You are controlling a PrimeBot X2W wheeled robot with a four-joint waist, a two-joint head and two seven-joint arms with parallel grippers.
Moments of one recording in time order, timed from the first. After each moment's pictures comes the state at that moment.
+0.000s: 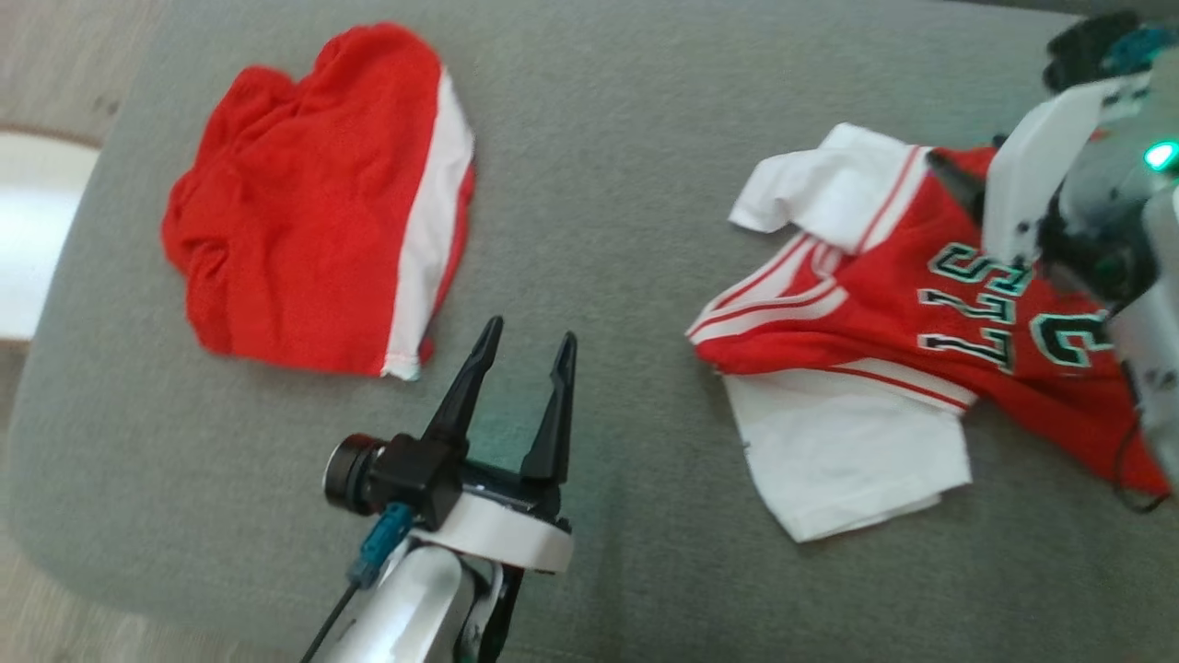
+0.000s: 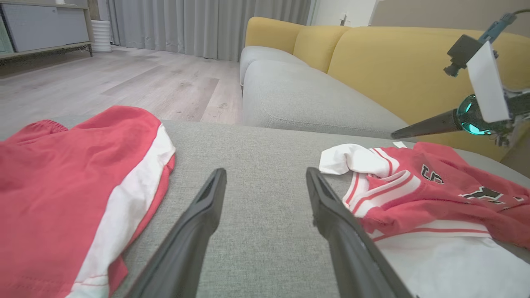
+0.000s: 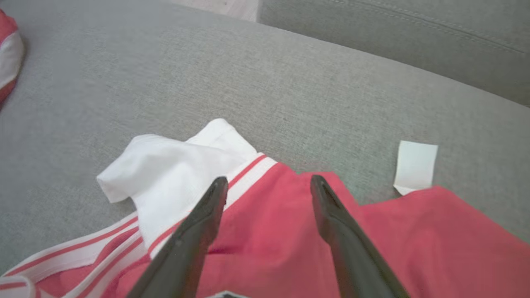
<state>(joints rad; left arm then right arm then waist) -0.24 0.05 -0.53 0.26 -0.33 0.05 -0.25 -0.80 -0.37 0.34 0.60 0.48 0.13 0.71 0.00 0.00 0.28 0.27</state>
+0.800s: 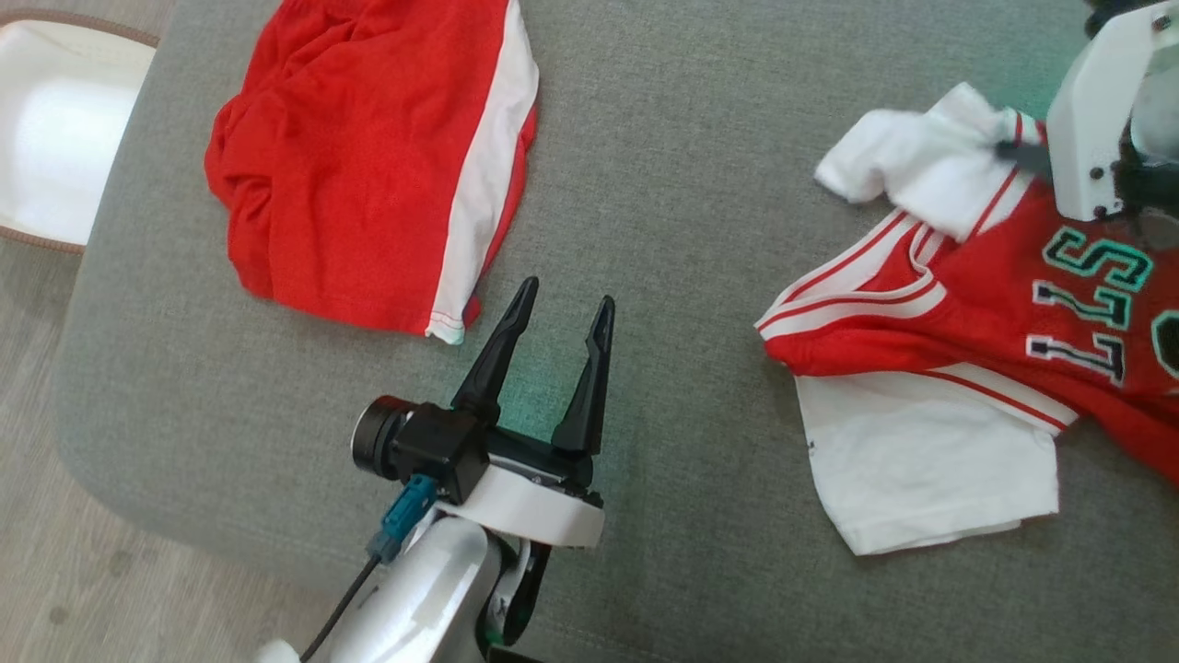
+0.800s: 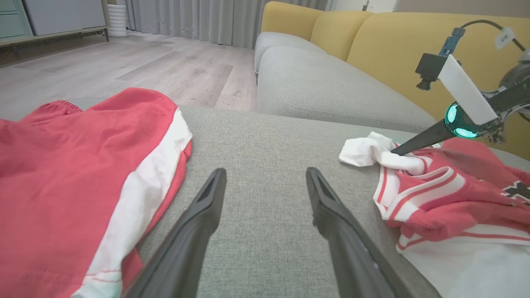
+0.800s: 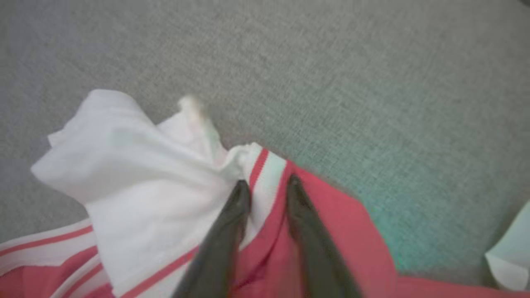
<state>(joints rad) -0.33 0.05 -0.61 0.23 -0.39 0.09 -0.25 -1.00 -0.58 0.65 0.60 0.75 0.13 0.97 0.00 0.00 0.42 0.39</state>
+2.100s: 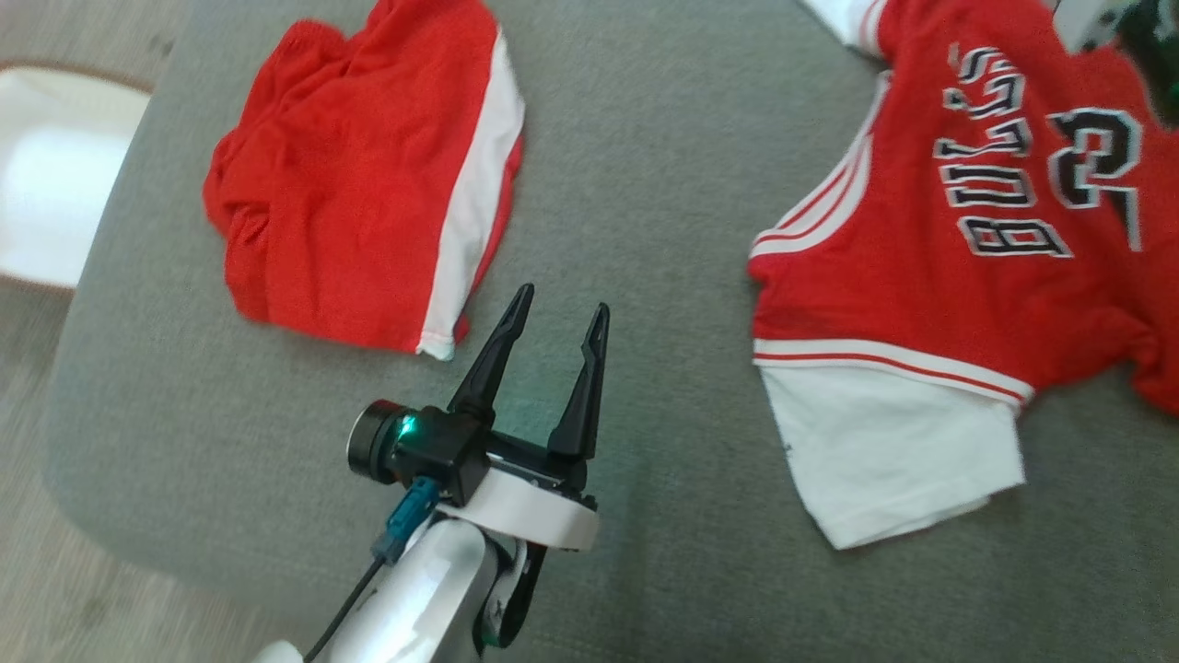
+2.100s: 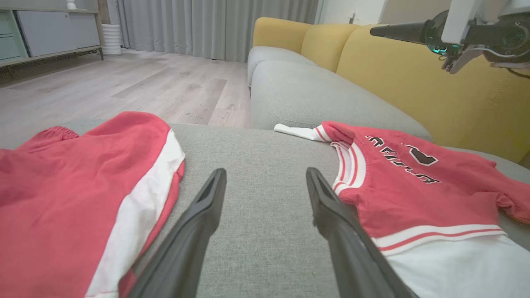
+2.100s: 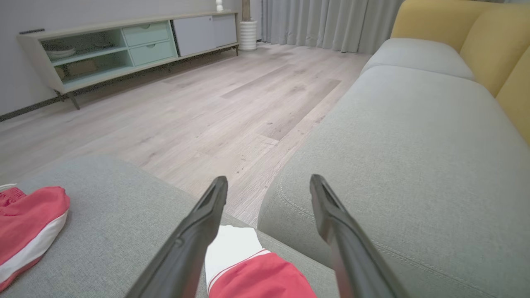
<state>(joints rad) -0.33 0.05 -0.61 0.25 -0.37 0.09 -0.25 -1.27 -0.46 0.80 0.97 0.72 0.13 0.02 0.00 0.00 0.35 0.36</state>
